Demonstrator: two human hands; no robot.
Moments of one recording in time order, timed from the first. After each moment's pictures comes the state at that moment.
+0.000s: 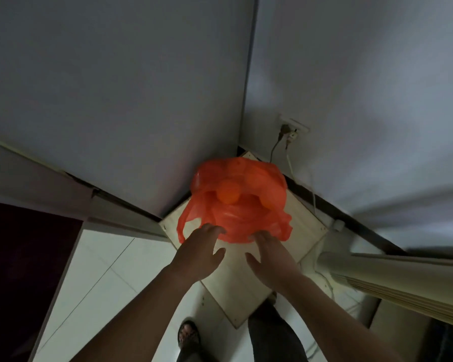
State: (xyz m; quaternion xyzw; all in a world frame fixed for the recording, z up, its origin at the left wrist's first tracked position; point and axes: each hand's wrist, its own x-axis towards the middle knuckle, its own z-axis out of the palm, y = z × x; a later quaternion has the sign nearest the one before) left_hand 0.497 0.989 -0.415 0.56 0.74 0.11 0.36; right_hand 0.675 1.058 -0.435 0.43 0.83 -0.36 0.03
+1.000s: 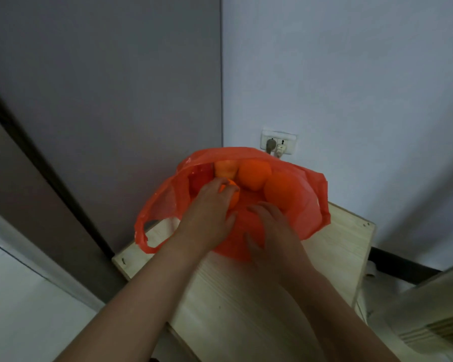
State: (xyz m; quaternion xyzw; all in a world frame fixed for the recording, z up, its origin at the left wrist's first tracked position) left_hand 0.480 1.063 -0.573 0.72 0.66 0.22 0.02; right_hand 0.640 1.067 -0.596 0.44 0.84 -0.17 -0.27
